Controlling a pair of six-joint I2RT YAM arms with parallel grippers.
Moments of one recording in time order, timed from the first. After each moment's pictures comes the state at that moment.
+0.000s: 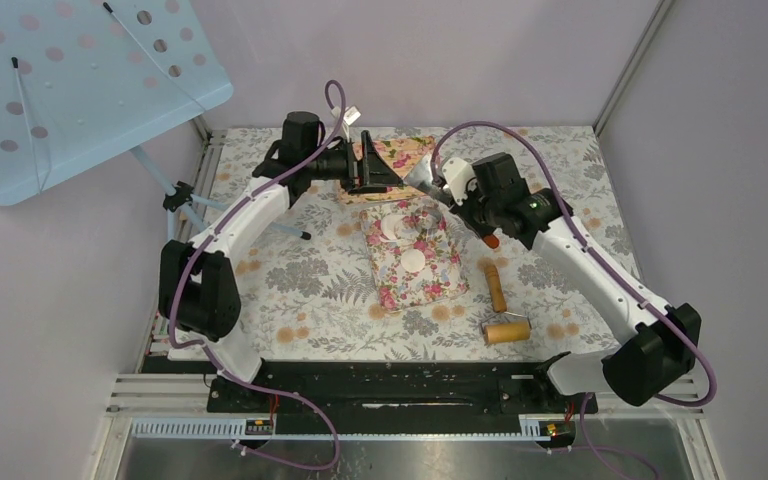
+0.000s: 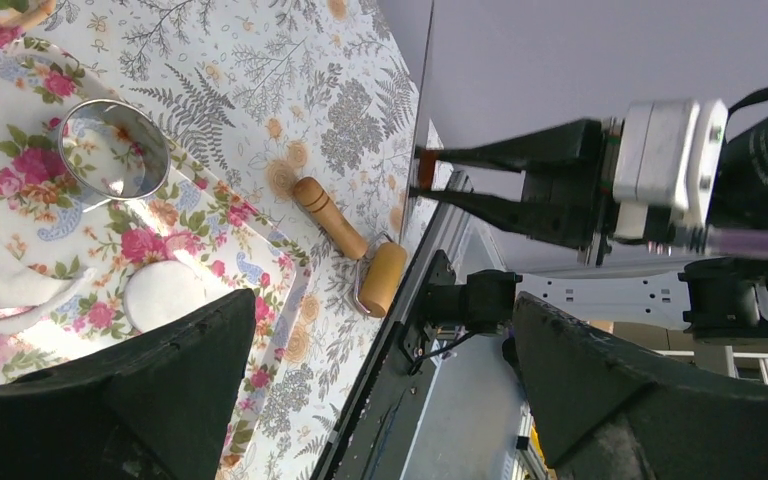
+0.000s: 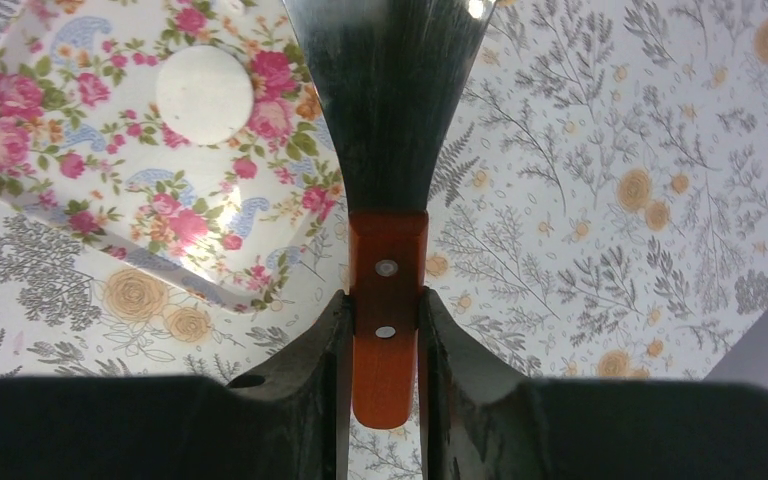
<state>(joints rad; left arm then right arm) -0.33 1.69 1.43 -0.20 0.95 -0.63 0.50 1.36 1.28 -0.77 0.02 -0.42</state>
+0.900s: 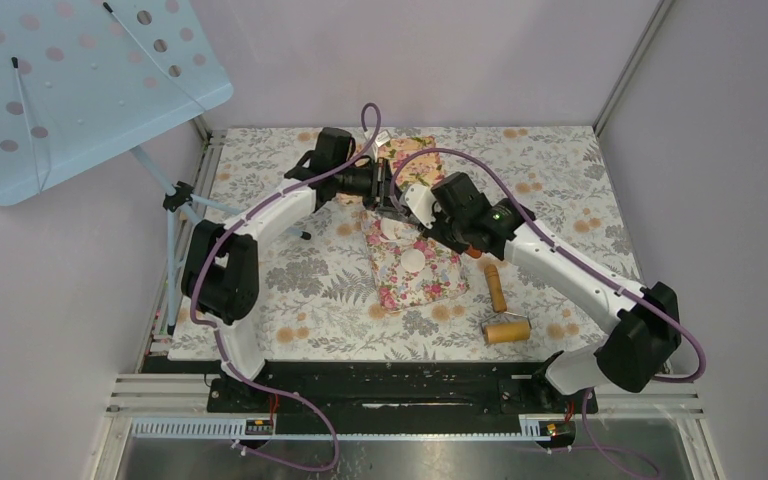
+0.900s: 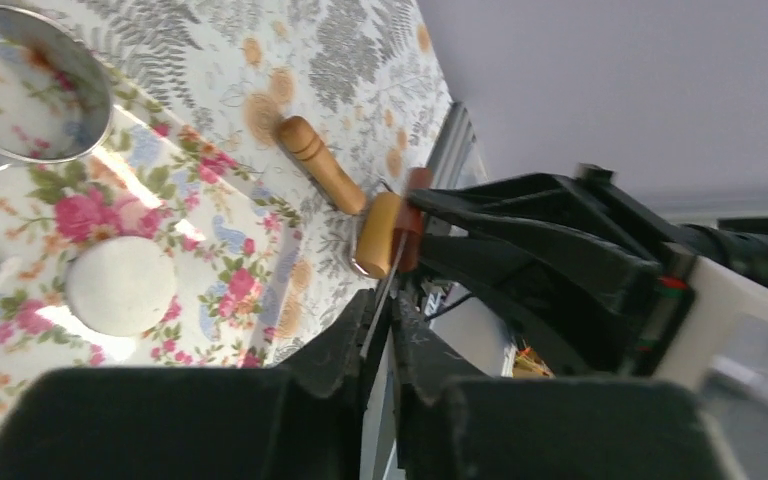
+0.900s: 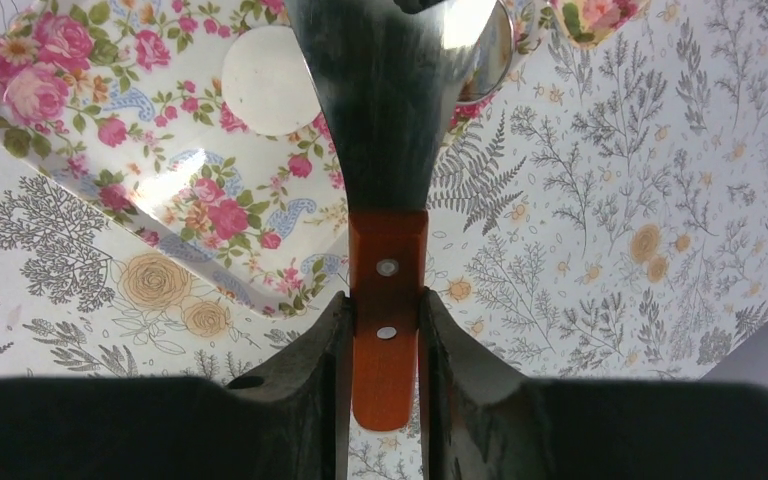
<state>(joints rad) -0.43 1.83 1.43 -0.20 0.97 -0.60 0.71 1.43 1.27 -0.76 0.12 -0.47</state>
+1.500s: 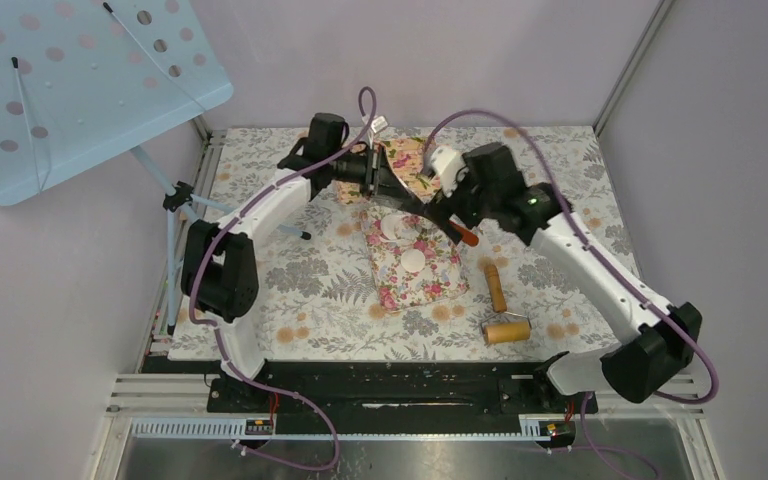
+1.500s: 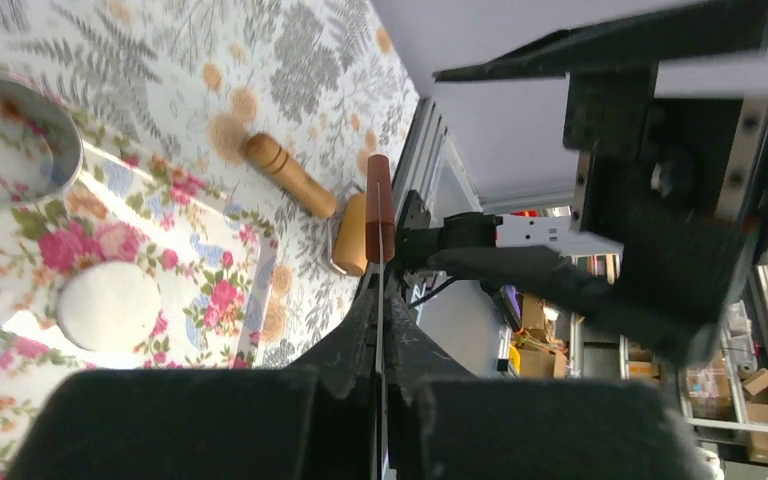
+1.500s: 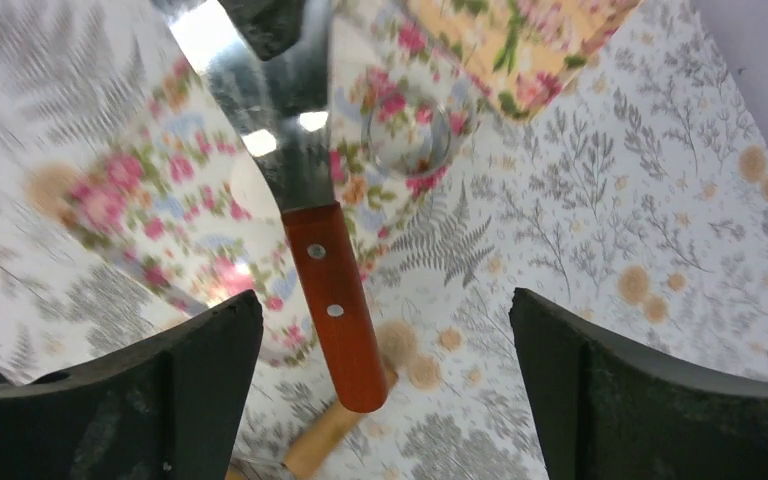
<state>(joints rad) -0.40 1.84 1.51 -0.25 1.08 -0.57 0.61 1.39 1.34 -0.72 -0.01 -0.45</state>
